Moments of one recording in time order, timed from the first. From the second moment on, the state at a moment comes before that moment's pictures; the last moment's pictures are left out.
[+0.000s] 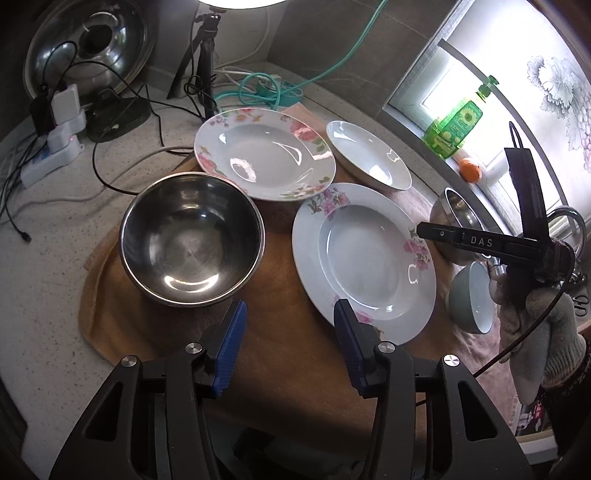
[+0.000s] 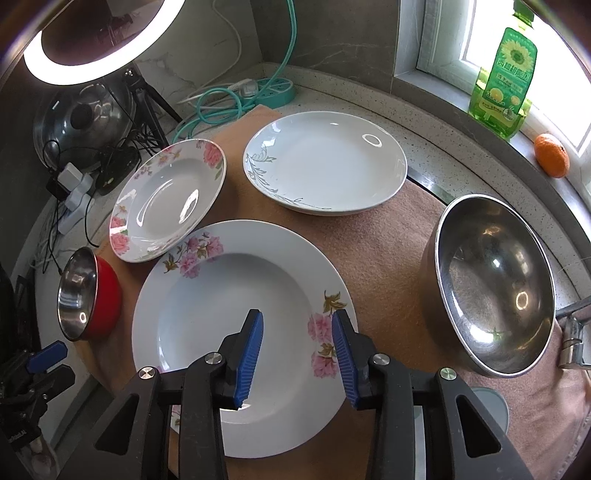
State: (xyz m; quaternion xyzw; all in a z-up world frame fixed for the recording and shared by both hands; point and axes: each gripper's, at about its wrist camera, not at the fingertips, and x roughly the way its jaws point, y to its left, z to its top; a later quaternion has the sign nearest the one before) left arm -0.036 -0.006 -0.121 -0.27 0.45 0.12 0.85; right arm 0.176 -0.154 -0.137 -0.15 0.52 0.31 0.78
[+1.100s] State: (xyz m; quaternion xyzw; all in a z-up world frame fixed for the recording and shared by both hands) left arm -0.015 -0.033 -0.168 -0.33 0.49 0.09 0.80; right arm 0.231 -0.122 -0.172 -0.20 0.56 0.34 0.73
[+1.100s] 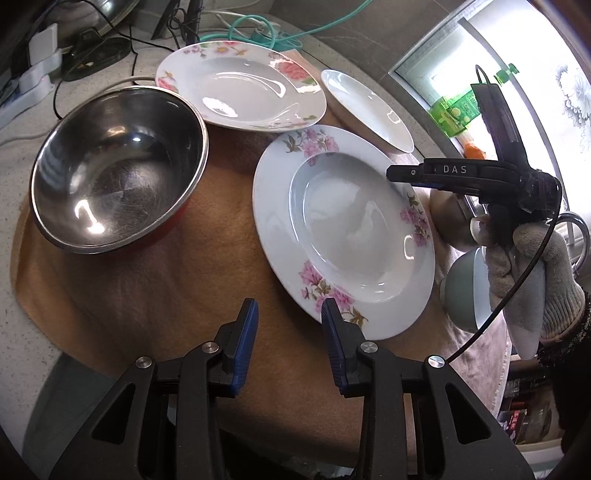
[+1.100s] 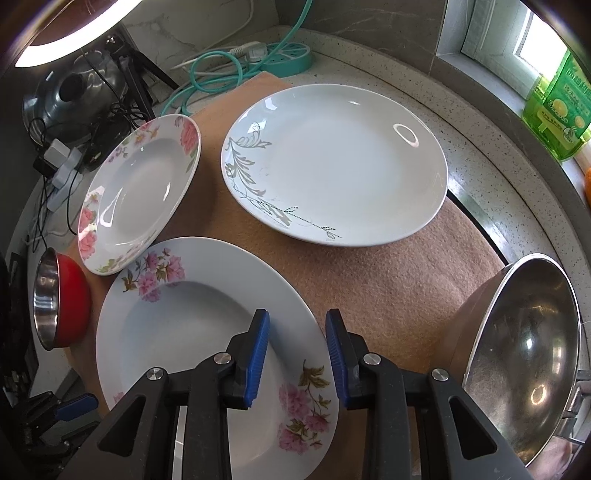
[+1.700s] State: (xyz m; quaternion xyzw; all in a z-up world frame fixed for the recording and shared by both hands) left arm 0.002 -0.031 -0.176 -0.34 0.50 0.08 0.79; right arm 0.235 -0.118 -0.173 -0.21 0.57 0.35 0.72
